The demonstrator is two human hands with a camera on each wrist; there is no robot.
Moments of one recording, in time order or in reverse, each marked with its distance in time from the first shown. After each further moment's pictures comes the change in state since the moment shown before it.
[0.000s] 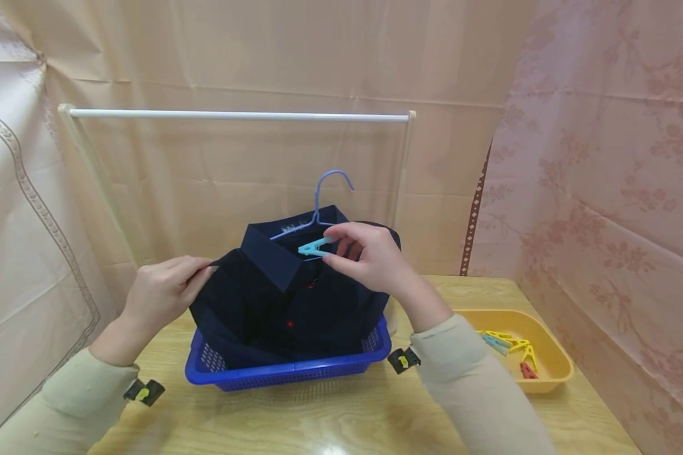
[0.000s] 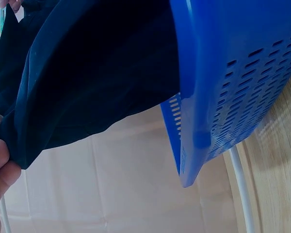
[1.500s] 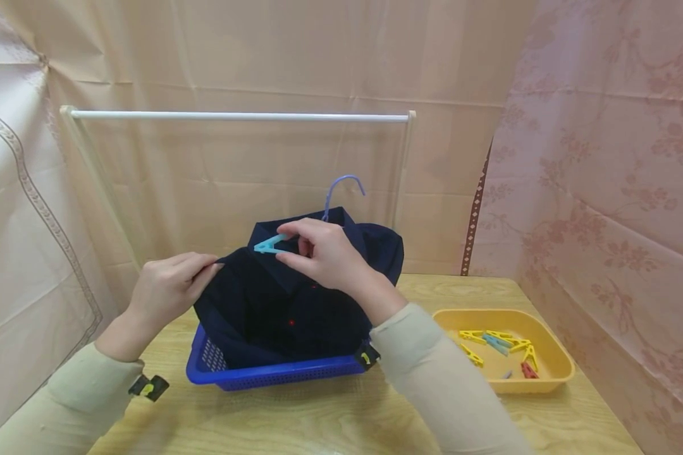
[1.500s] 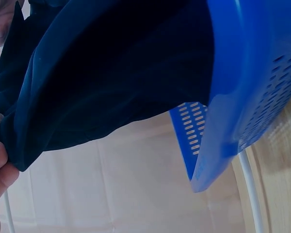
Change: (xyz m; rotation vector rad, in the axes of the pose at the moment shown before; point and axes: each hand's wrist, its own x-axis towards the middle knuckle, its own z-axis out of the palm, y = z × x) left_hand 0.010 0.004 0.000 -0.011 -0.011 0.020; right_hand 0.032 0.021 0.053 0.014 -0.030 -0.144
